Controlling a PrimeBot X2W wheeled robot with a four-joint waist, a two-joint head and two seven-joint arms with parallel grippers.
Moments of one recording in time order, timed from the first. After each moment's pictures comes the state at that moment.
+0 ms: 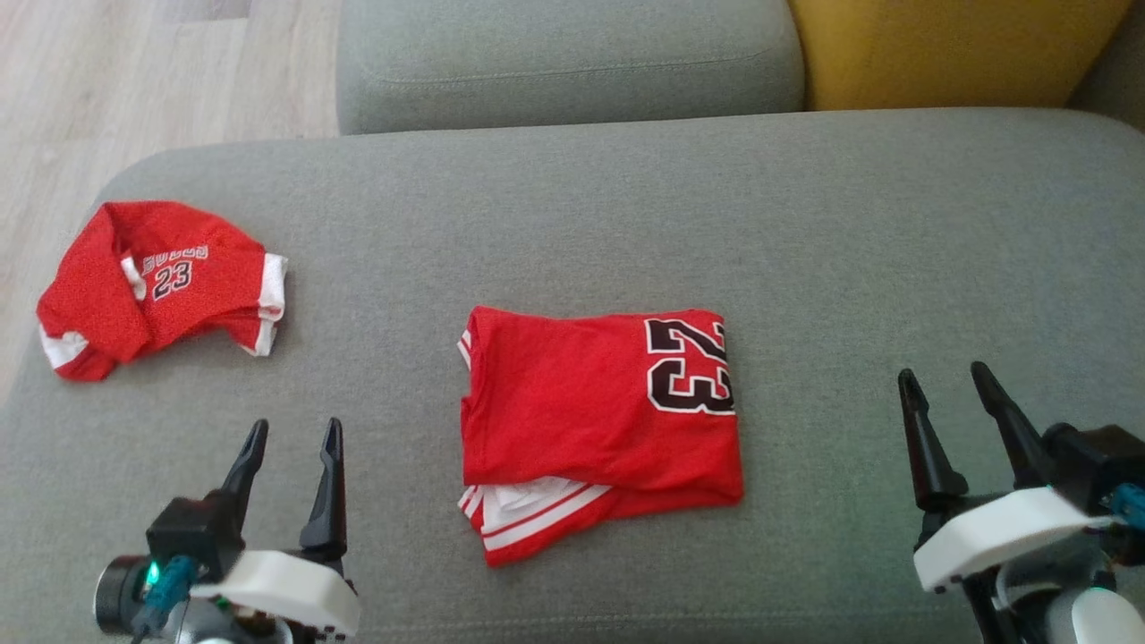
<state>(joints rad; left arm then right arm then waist) 0.08 0.30 -0.34 0.04 -0.37 0.22 -0.21 0.10 -0.09 -0.01 -0.08 0.18 0.13 0.12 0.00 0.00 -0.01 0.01</state>
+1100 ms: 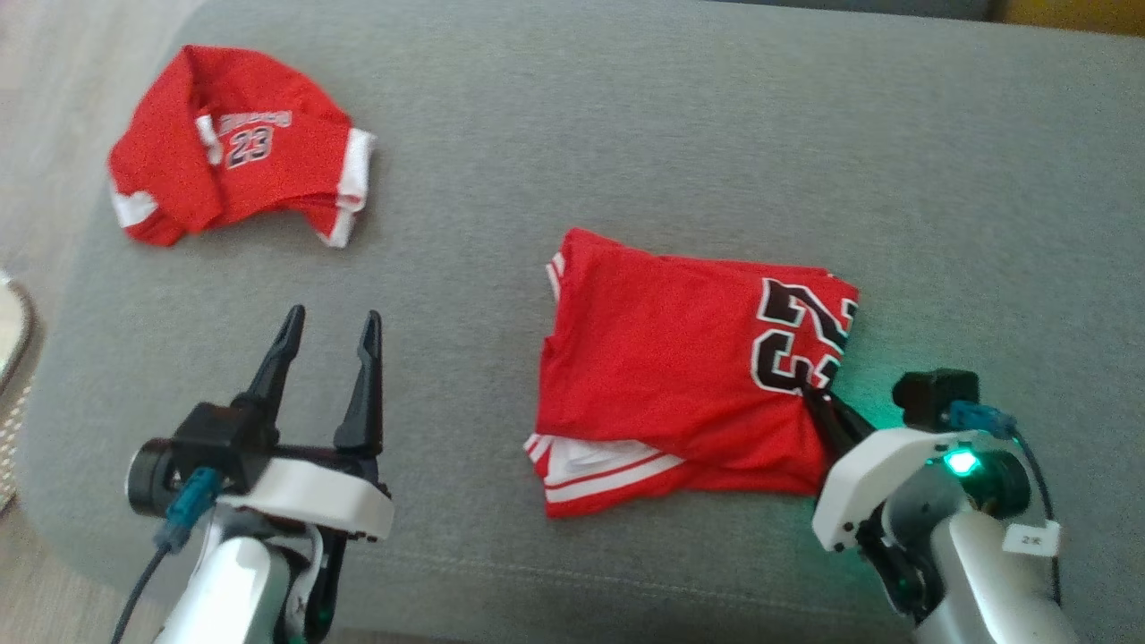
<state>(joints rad) -0.12 0.24 -0.36 0.09 -0.33 0.15 -0.25 -0.17 -0.07 0.13 0.40 0.25 0.13 0.23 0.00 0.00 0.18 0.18</state>
